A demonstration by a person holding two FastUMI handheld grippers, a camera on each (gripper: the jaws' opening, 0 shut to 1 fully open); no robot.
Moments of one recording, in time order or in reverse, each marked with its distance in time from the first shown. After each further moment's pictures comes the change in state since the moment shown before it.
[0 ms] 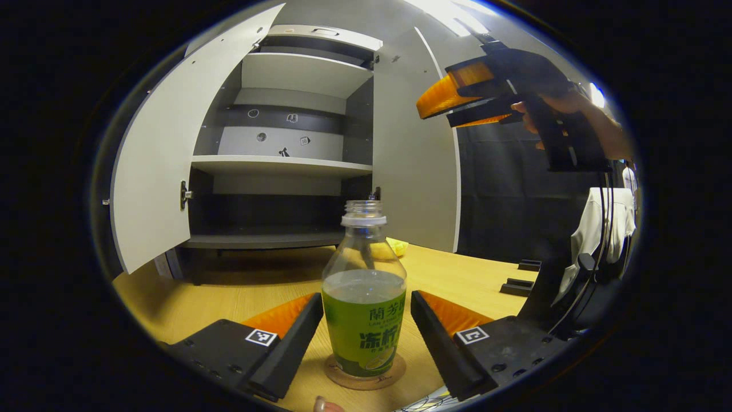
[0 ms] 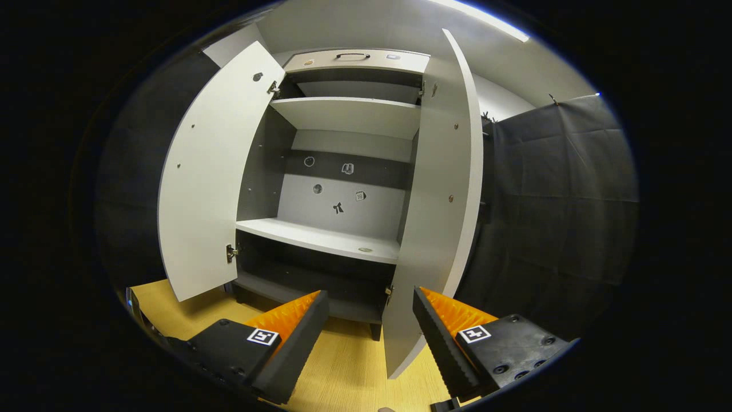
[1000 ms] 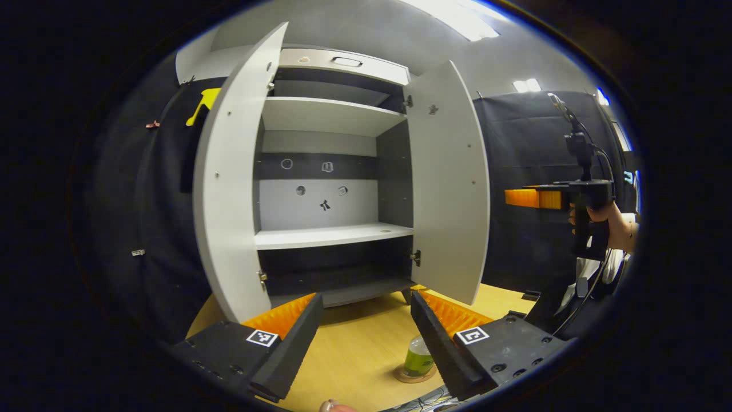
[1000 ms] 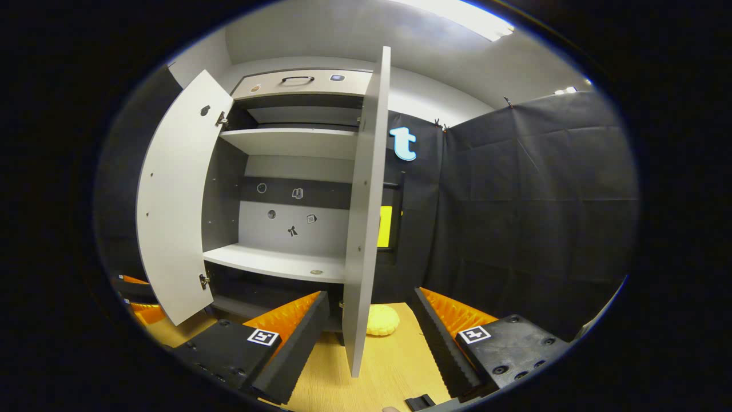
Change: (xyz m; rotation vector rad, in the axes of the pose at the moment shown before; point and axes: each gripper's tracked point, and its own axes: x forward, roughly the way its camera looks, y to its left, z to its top) left arm -0.118 0.122 0.217 0.020 0.006 0.145; right arm -0.042 -0.101 0.073 0.113 -0.025 -0.229
